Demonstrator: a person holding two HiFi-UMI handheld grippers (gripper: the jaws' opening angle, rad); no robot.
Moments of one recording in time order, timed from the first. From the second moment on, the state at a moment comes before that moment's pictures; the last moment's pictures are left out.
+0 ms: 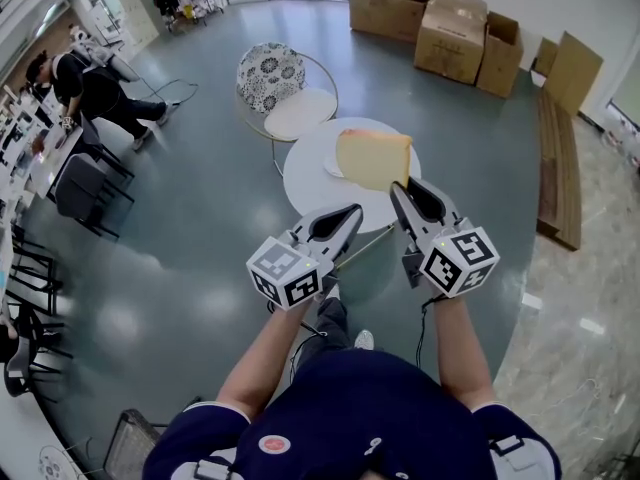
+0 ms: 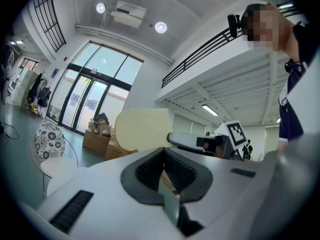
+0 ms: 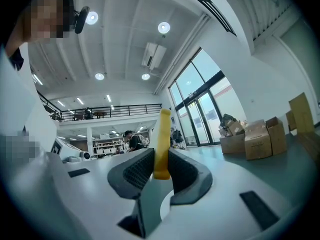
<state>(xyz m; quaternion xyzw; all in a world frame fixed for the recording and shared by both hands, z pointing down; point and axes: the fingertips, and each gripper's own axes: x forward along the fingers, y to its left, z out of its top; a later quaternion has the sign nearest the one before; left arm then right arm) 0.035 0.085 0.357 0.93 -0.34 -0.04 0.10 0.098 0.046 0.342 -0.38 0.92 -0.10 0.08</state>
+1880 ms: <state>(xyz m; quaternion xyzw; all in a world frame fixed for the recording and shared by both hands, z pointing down) -0.066 -0.199 0.419 0.94 -0.29 -0.03 0.18 0.012 -0.230 0.398 -0.44 0.88 -0.18 0.04</state>
